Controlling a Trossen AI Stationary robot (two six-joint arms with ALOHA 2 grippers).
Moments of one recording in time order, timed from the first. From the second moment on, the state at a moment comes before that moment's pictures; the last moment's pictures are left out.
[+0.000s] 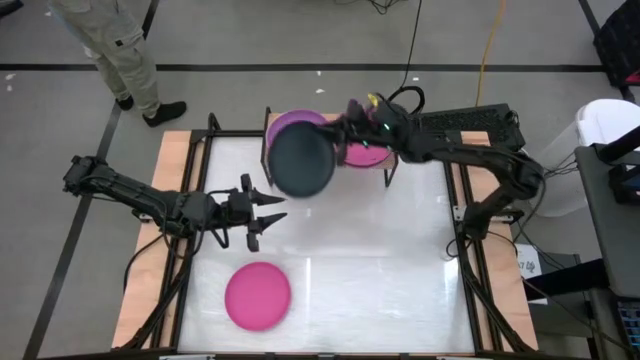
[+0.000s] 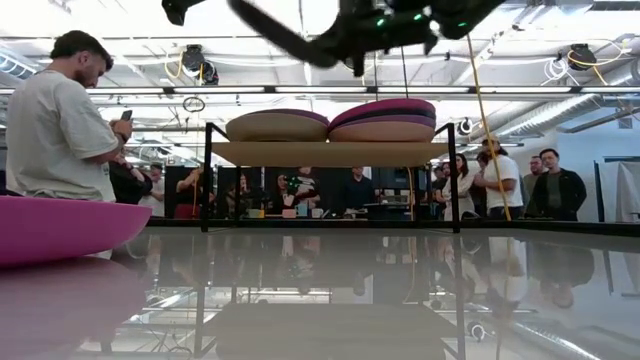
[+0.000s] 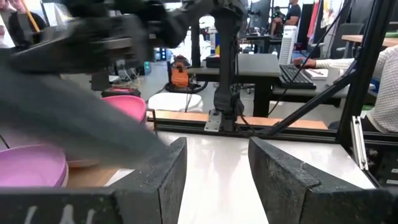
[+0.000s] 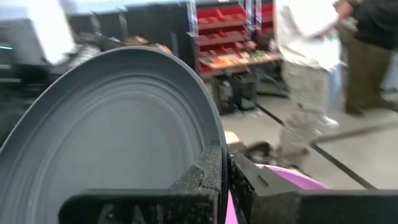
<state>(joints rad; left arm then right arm) -0.30 0.97 0.64 0.31 -0.46 0.00 -0.44 1.56 1.18 0.37 -0.24 0.11</state>
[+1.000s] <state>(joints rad) -0.29 0.97 0.64 0.30 -0.47 0.01 -0.68 1.74 1.37 0.25 -0.50 0.28</state>
